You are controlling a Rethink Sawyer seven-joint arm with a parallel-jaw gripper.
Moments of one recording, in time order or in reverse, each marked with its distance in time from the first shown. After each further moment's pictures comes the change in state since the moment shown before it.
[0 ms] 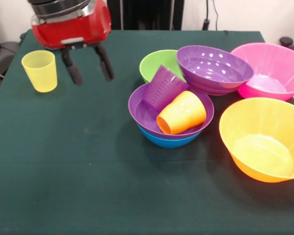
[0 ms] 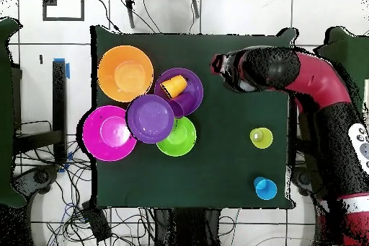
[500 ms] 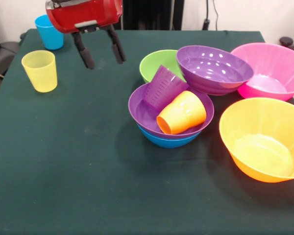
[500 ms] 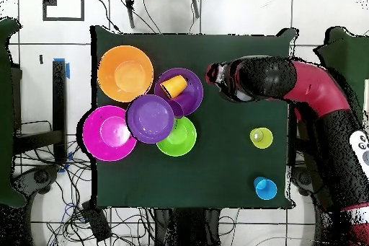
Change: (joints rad) arm -0.037 -0.042 0.038 0.097 0.001 -0.004 0.000
